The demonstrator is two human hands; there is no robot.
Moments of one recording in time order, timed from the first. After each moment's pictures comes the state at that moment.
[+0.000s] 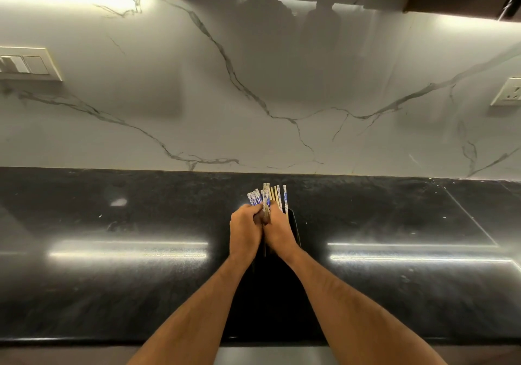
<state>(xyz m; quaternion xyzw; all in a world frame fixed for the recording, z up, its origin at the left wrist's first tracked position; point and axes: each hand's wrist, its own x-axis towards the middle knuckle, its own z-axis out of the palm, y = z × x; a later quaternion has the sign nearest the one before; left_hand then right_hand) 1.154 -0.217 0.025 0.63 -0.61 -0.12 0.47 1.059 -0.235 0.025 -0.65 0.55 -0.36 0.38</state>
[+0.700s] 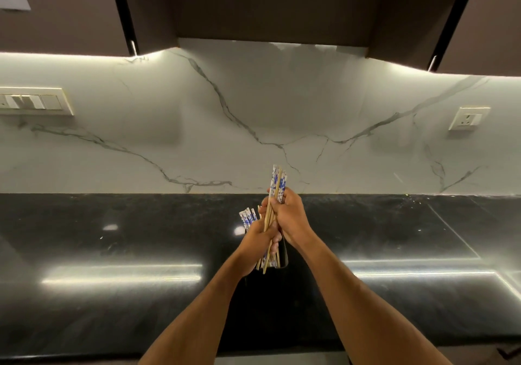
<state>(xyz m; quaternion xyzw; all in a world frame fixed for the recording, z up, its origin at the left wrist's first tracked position) 1.127 -0.176 0.089 0.43 -0.53 -0.59 0.43 1.023 -0.205 0.146 -0.50 0.49 -0.52 0.49</state>
